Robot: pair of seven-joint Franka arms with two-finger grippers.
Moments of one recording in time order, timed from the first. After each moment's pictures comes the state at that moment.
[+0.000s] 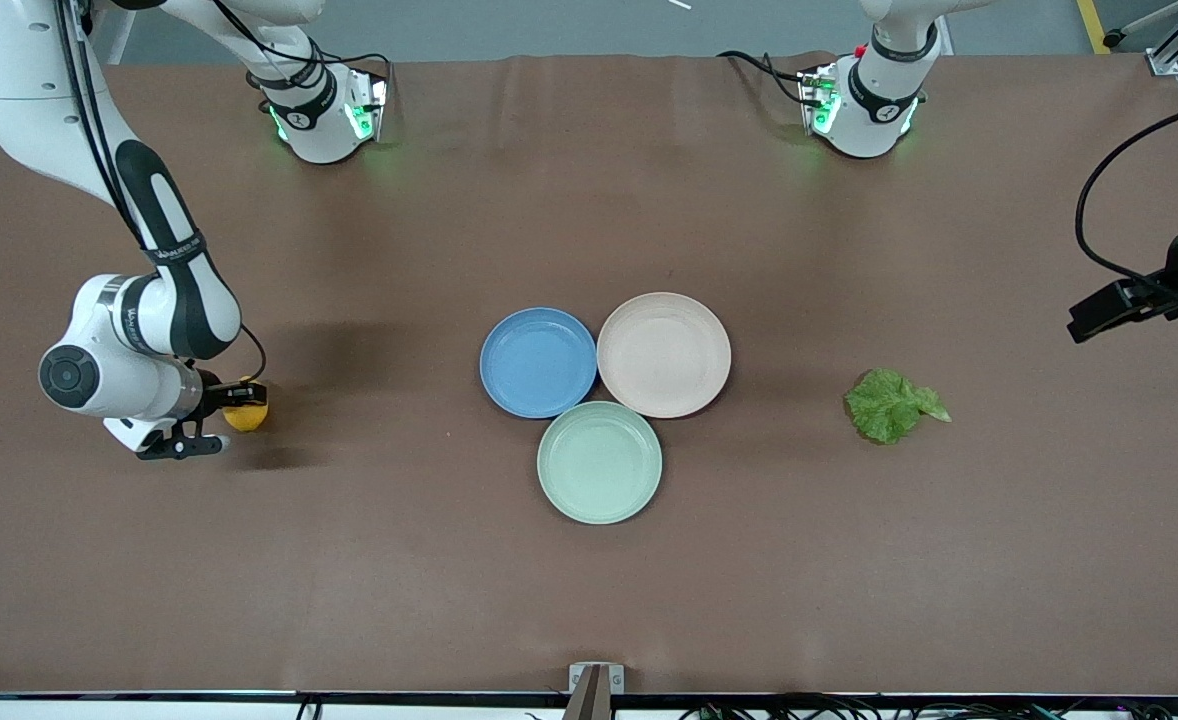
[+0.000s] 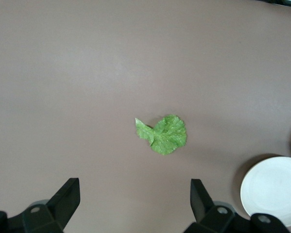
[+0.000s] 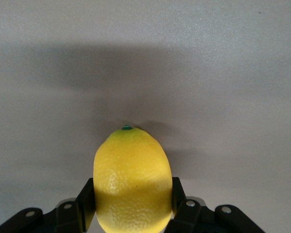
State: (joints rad) left arm 0.23 0.17 -0.32 -1.37 0.13 1.55 -0.28; right arm -0.07 0.52 -0.02 -1.95 -0.02 2.27 -0.17
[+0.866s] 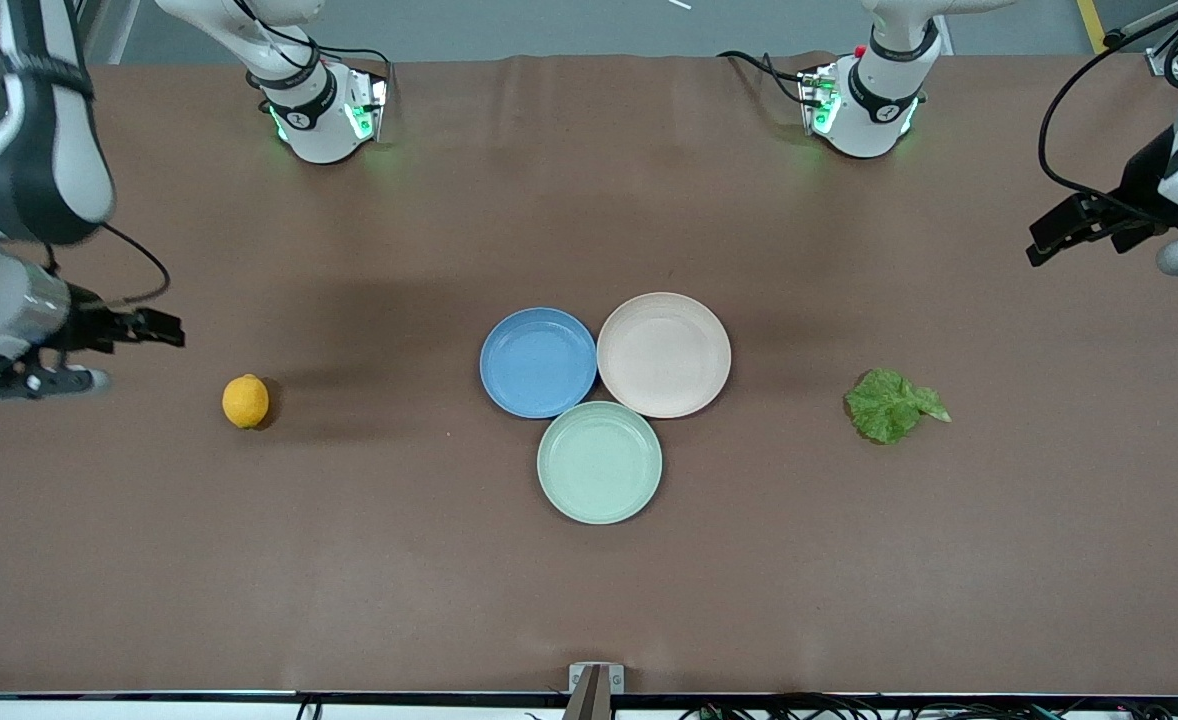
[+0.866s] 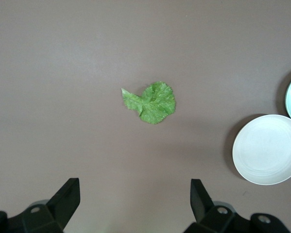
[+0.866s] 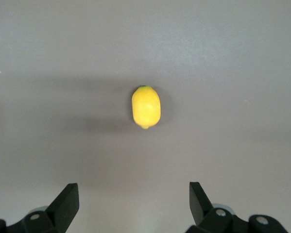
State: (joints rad) left arm 0.04 -0.12 -0.10 -1.73 -0.01 1.63 -0.19; right arm -0.07 0.08 0.00 -1.78 -0.02 1.71 -0.15
